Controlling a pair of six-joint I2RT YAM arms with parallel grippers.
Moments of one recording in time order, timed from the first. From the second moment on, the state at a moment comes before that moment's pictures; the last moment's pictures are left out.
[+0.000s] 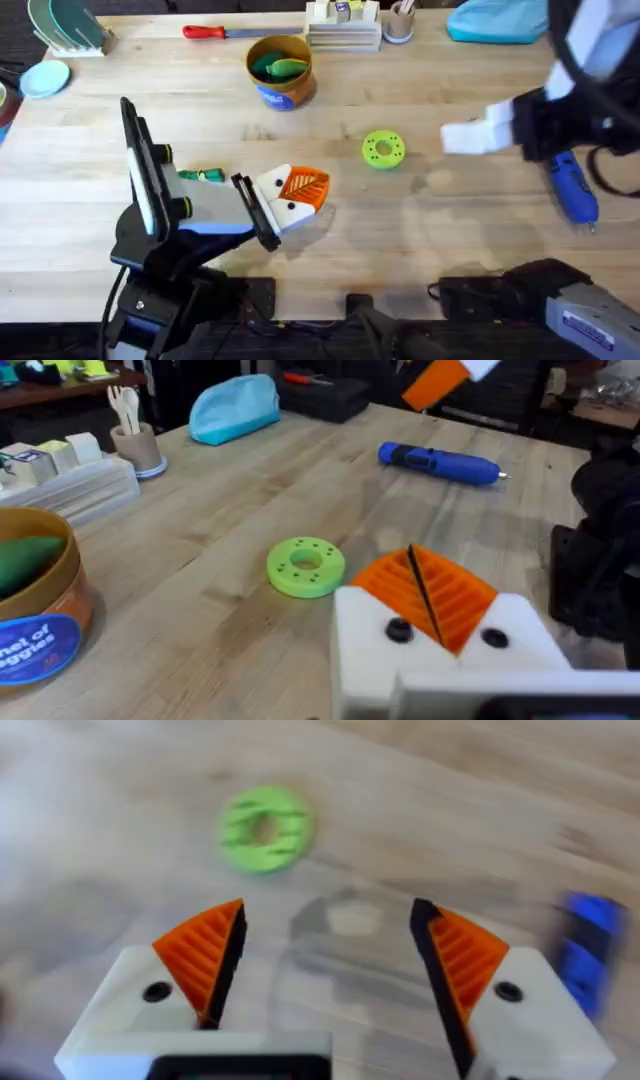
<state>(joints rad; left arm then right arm) -0.25 0.01 0.01 -0.06 0.82 -0.03 0.26 0.94 1.08 -1.10 -0.11 -0.04</state>
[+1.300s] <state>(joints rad) -0.25 0.01 0.01 -0.06 0.82 -0.03 -0.57 1.70 1.07 -0.84 0.00 -0.64</state>
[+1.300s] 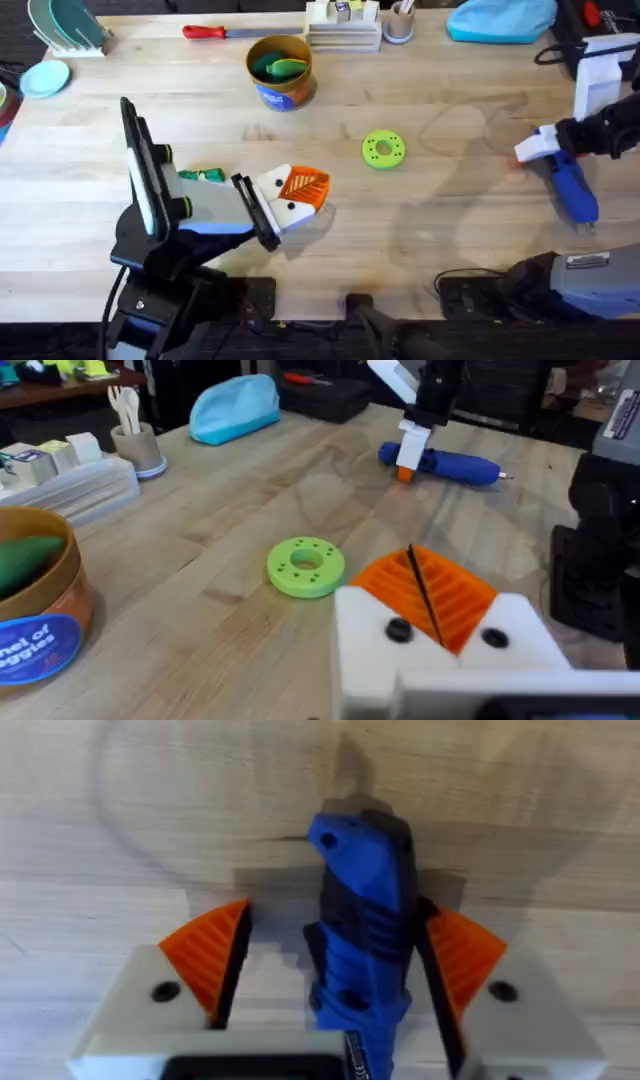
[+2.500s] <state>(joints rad) -0.25 0.01 0.01 -0.06 0.82 -0.03 -0.45 1.22 1.17 -0.68 -0.23 -0.24</state>
